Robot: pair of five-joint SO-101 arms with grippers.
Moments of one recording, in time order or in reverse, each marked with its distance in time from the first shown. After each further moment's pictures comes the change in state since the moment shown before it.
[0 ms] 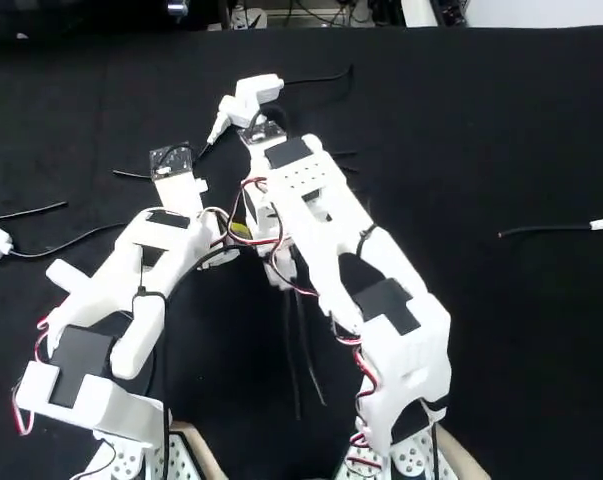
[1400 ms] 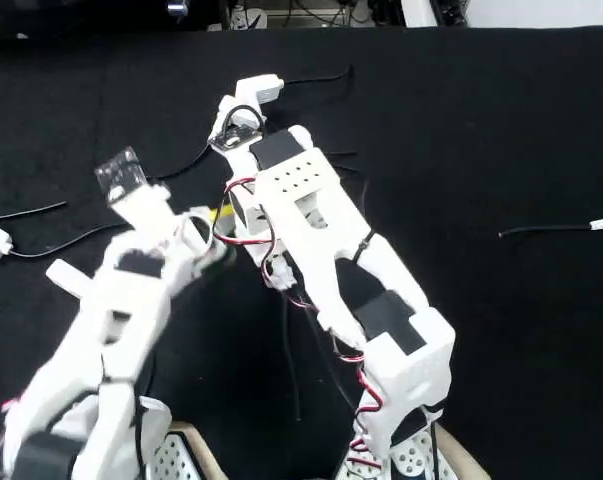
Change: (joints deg) left arm -0.7 -29.7 17.3 -5.5 15.2; right arm -3.9 -4.8 -5.3 12.4 8.1
